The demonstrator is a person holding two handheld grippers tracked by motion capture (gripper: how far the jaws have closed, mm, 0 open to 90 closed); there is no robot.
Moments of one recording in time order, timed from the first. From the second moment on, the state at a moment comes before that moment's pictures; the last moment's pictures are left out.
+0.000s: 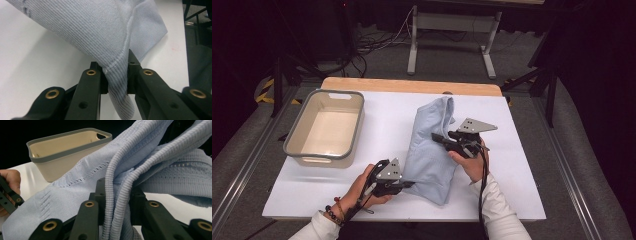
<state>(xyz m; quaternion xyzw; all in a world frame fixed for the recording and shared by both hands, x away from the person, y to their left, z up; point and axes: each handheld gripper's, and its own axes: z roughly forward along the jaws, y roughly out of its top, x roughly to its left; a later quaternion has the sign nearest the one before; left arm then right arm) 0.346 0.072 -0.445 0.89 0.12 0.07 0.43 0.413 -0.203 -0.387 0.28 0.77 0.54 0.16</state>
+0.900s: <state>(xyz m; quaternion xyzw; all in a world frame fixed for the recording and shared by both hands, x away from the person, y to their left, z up) 0.341 0.081 -0.437 0.89 0.11 0.08 0.43 0.409 -0.194 -0.386 0.27 0.77 0.54 0.18</state>
